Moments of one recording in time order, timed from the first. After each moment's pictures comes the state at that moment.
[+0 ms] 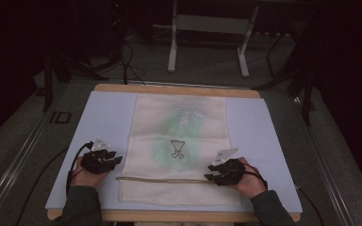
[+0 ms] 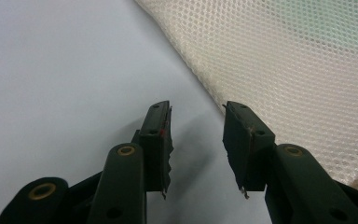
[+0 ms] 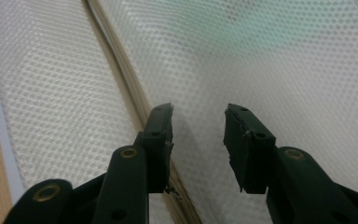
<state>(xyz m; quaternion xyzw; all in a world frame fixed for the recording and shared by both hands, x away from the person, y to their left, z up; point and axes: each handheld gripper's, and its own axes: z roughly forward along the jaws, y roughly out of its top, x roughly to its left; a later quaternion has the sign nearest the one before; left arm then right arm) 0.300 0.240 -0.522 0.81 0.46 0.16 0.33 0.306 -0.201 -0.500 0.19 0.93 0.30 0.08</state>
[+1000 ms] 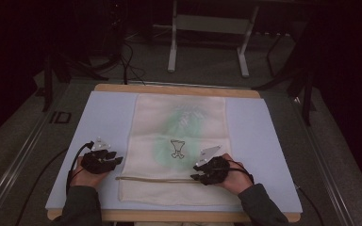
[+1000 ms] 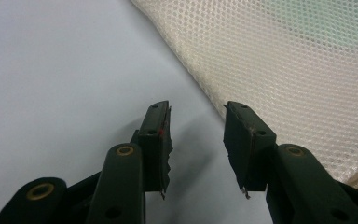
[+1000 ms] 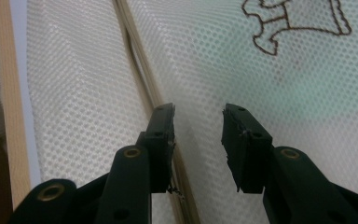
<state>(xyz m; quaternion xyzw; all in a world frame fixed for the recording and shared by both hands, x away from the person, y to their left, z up) 0.300 0.239 -0.522 0.81 0.45 0.15 0.33 0.307 -0.155 -0.492 0.13 0.94 0.29 0.06</state>
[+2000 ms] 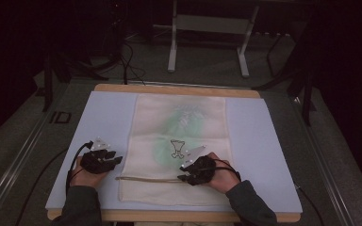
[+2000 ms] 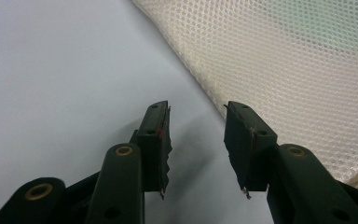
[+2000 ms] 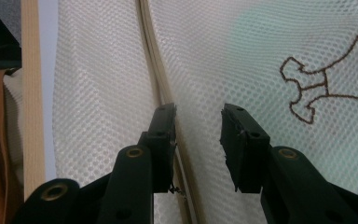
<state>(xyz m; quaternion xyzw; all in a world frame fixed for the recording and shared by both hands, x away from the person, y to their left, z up) 0.300 0.240 -0.521 0.81 0.46 0.16 0.34 0.305 -0.116 -0.487 0.09 0.95 0.30 0.05</state>
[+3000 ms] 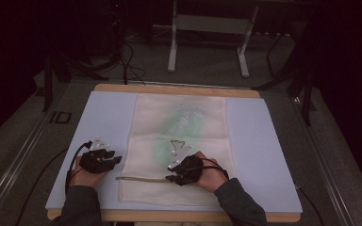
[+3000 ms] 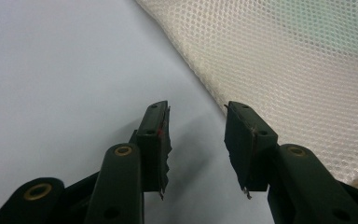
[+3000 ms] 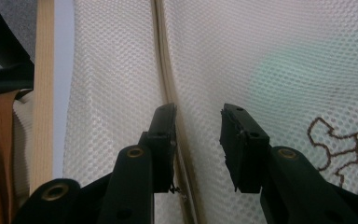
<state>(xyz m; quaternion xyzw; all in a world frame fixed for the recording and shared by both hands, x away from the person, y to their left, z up) 0.300 0.242 -0.520 0.81 0.46 0.16 0.34 0.303 -0.080 -0.486 0.06 0.95 0.31 0.05</state>
